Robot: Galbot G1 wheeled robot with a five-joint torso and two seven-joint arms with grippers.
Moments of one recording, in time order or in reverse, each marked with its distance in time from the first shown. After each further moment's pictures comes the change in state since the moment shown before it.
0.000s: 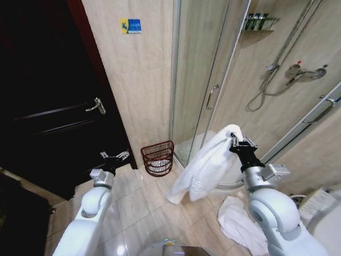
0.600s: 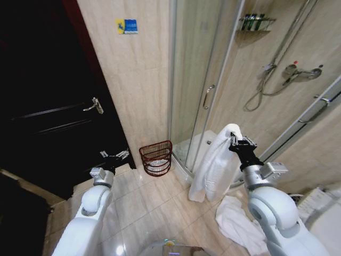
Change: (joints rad) left arm -0.019 0.008 0.002 0.014 -0.002 0.001 -0.001; right arm 0.016 -0.006 -0.002 -0.013 -0.002 -0.005 -0.001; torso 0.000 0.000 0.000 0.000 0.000
